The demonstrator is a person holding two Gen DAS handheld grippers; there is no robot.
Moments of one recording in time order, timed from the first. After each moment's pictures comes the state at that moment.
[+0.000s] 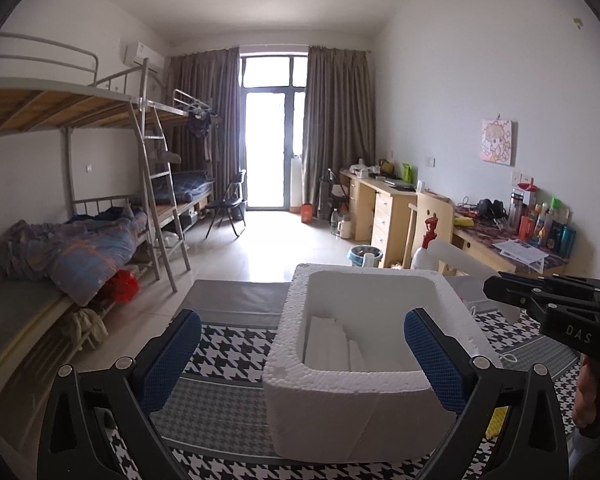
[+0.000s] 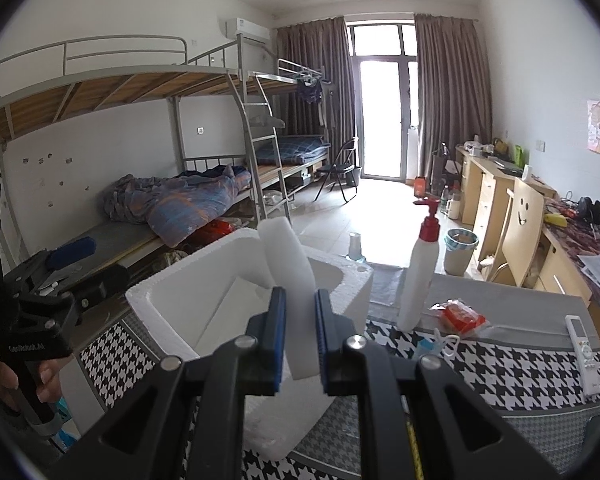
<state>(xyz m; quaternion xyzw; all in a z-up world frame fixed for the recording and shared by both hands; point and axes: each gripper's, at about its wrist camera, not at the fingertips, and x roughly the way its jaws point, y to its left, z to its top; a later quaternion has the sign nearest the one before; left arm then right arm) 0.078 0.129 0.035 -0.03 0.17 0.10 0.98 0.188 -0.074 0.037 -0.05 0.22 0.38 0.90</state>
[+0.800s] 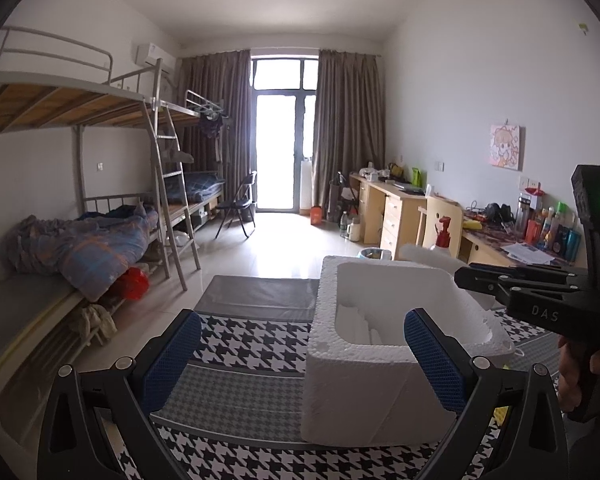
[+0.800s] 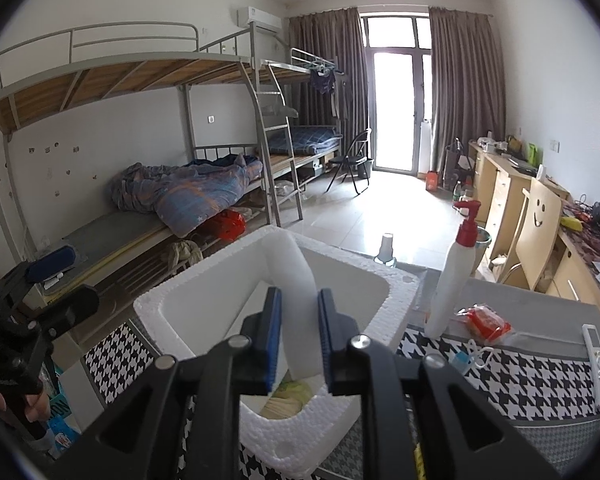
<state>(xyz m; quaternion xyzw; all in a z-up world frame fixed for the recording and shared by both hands) 0.055 0.145 0.029 -0.04 0.17 0.12 0.98 0.189 -0.038 0.032 -0.07 0.23 0.40 0.89</state>
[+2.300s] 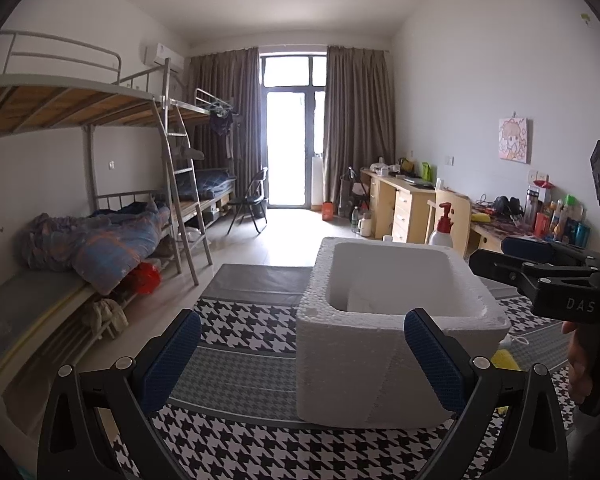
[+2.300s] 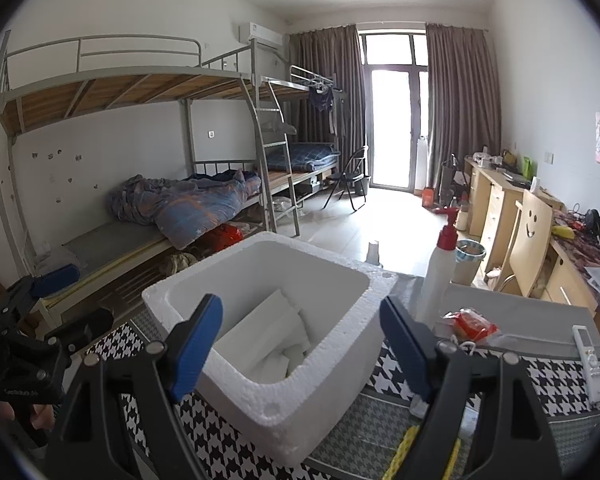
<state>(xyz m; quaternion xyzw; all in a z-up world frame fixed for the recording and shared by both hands) 0.044 0.125 0.019 -0.03 0.17 0.14 0.97 0.172 -0.066 0.033 -0.06 0.19 0.40 0.90</state>
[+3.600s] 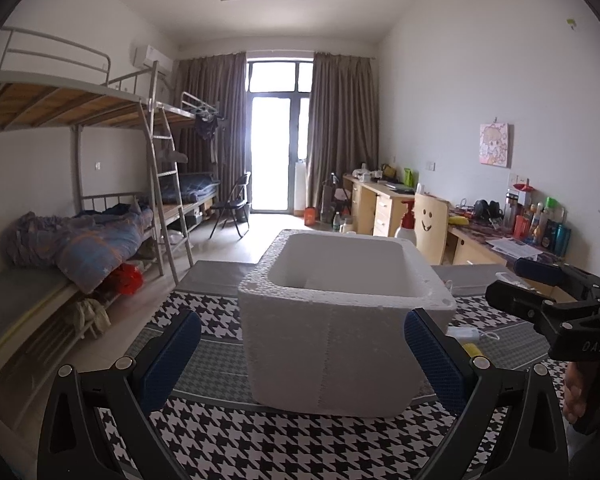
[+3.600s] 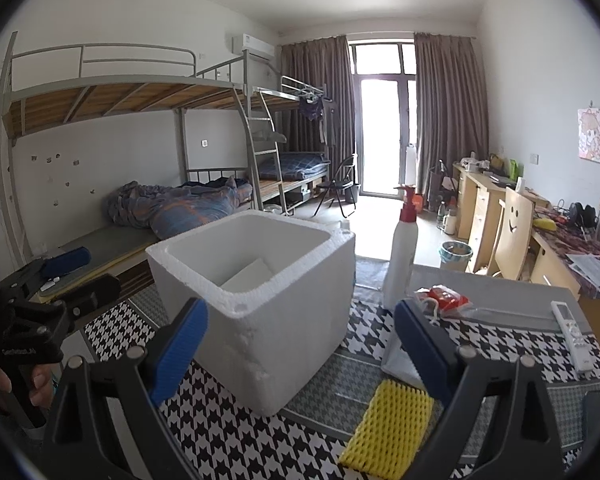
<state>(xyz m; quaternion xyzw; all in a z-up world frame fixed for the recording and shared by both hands) 0.031 0.092 0.011 -0.03 0.16 0.10 0.98 0.145 -0.120 0.008 -0.05 0.18 0.38 0.91</state>
